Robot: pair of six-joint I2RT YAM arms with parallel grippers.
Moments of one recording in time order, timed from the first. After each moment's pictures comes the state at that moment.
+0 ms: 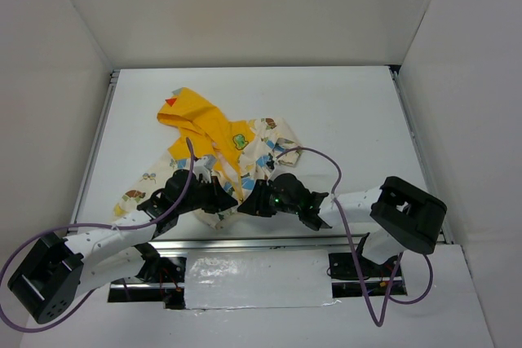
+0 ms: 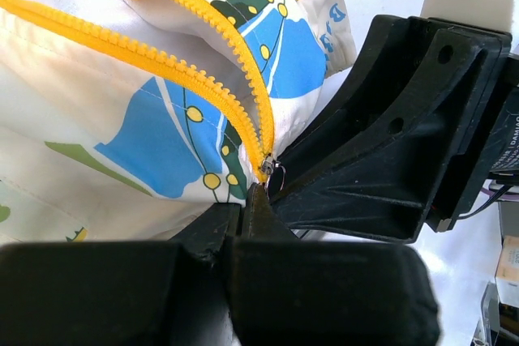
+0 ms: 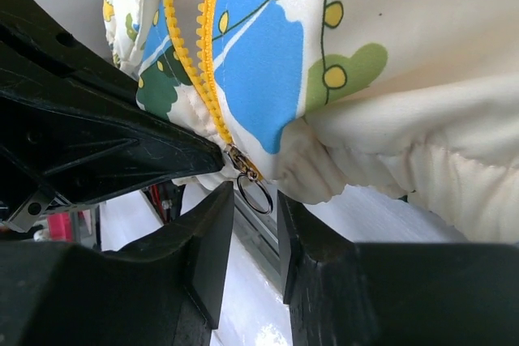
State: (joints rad) left arm -0.64 0.99 0.30 0.19 0.29 -0.72; right arm 0.99 1.48 0.46 0.54 -0.12 1.05
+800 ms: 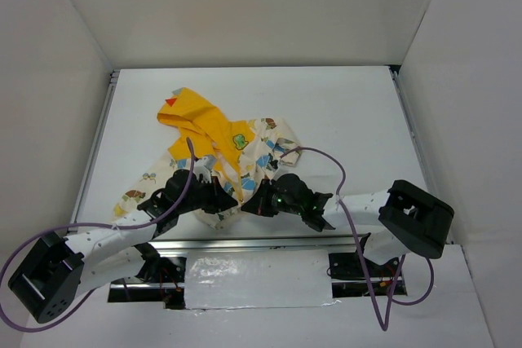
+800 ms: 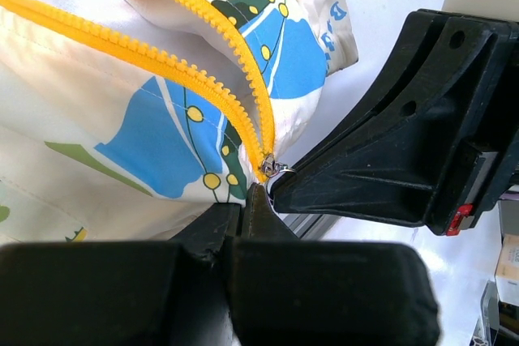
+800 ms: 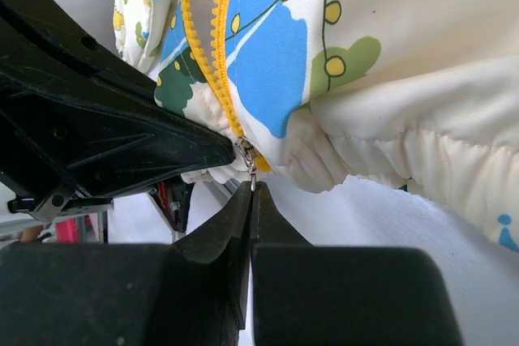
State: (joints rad) left arm -0.64 0.99 0.30 0.19 0.29 -0.72; right arm 0.99 1.43 0.45 0.52 -0.09 1.06
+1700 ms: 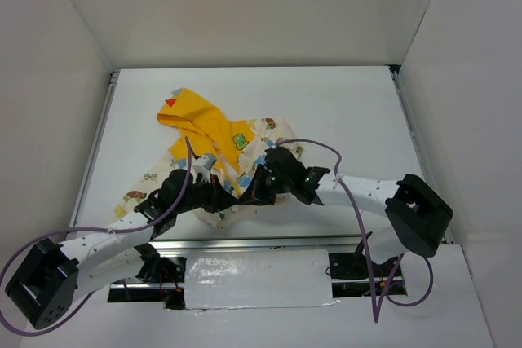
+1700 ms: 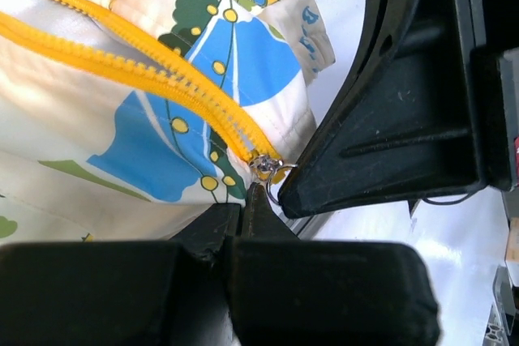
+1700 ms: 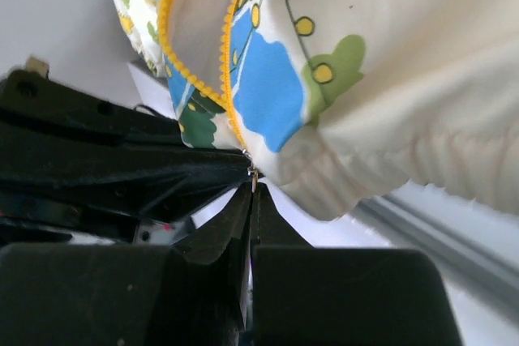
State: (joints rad) left arm -0.64 0.94 0.30 0.21 0.33 -0.66; right arm 0.89 1.44 0.75 0.02 -0.32 1.23
